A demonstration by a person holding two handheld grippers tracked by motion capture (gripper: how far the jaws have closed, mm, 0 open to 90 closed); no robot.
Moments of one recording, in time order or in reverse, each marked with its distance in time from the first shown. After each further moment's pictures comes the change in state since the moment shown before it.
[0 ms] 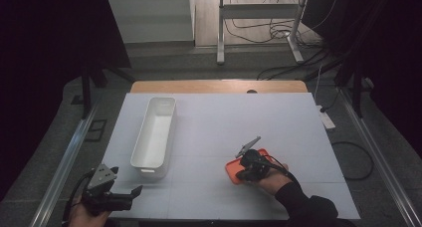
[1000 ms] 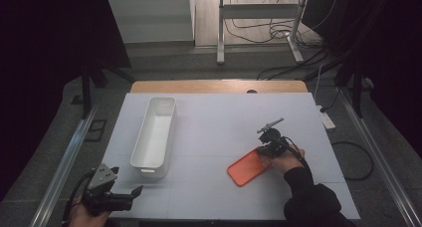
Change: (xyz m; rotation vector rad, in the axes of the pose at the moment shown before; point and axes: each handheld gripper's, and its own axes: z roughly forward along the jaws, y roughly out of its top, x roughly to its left) left arm 0.000 0.000 0.001 0.001 -0.003 0.006; right arm -0.081 -0.004 -0.018 -0.085 -0.227 0.220
